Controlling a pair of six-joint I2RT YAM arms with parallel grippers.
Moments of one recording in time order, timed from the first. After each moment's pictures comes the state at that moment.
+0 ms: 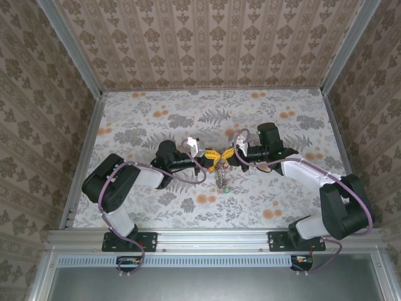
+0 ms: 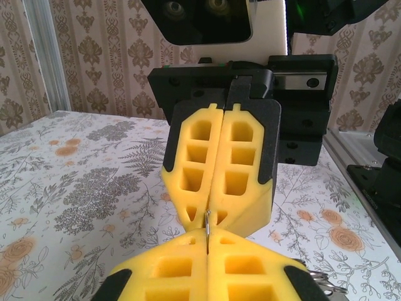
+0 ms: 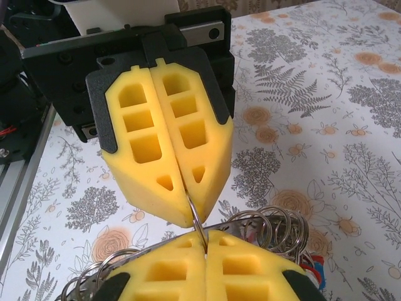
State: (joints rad) left arm -0.66 1.72 0.59 1.13 0.87 -0.03; right arm 0.33 1.40 0.76 -0.01 -0.89 -0.47
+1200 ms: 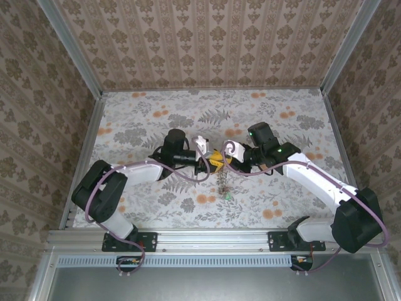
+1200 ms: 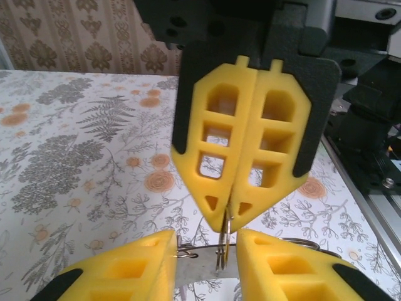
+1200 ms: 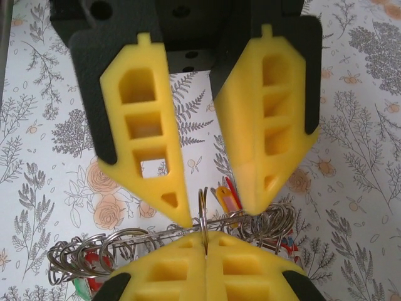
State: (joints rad) left arm -0.68 1.59 0.76 0.45 0.95 0.29; right arm 0.48 1.29 0.94 -0.52 -0.52 -0.69
